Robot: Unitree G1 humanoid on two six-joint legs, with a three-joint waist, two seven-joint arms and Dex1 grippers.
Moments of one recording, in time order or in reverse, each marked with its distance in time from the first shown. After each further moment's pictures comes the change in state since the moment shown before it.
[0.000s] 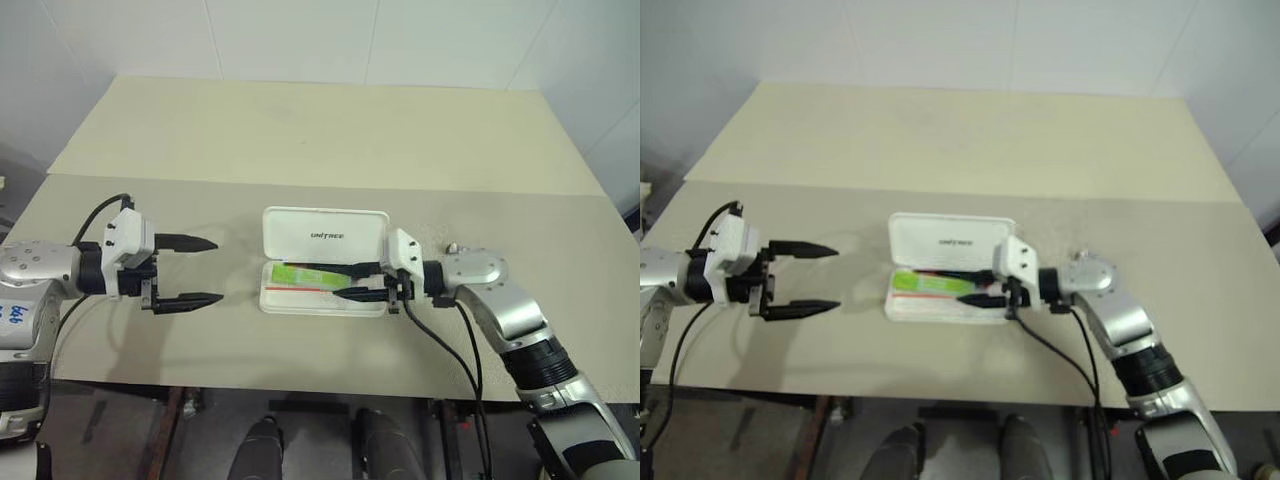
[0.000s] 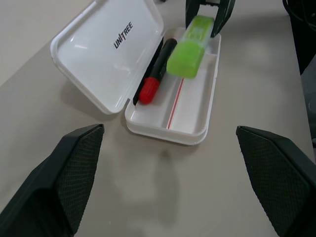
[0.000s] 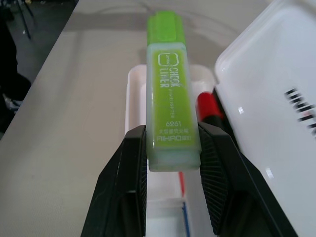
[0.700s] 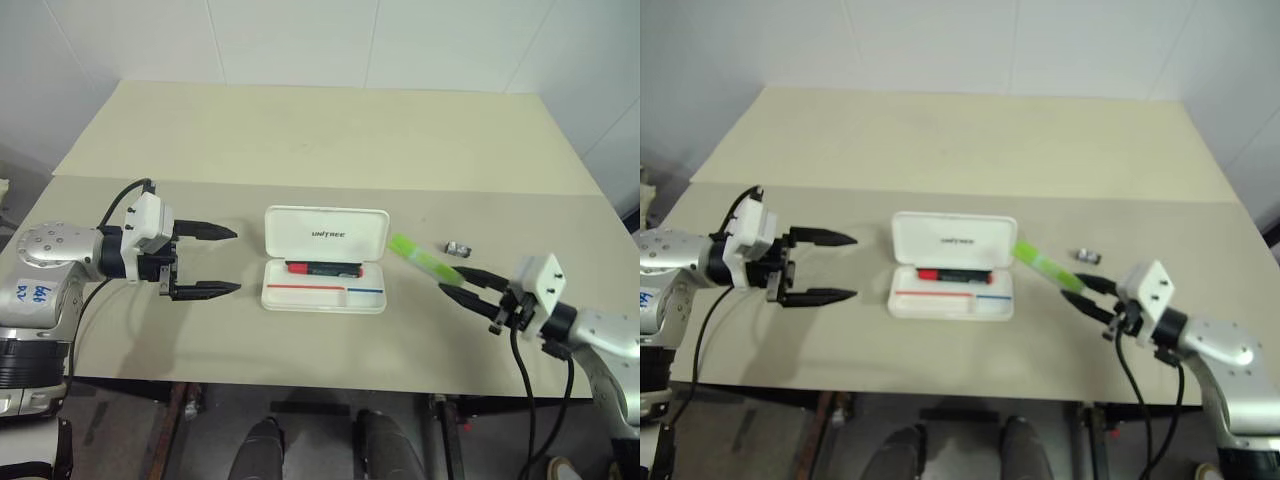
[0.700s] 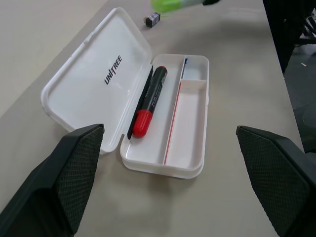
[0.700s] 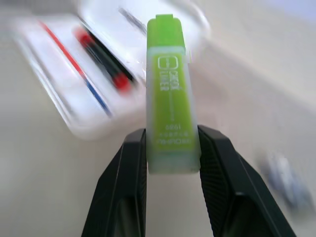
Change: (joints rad) left arm -0.122 -0.052 -0.074 0.043 0.003 0.003 -0.029; right arm 0.474 -0.215 -0.463 -0.249 0.146 -0.073 -0.176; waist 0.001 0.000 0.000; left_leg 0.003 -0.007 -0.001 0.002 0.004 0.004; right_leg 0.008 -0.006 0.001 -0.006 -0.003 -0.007
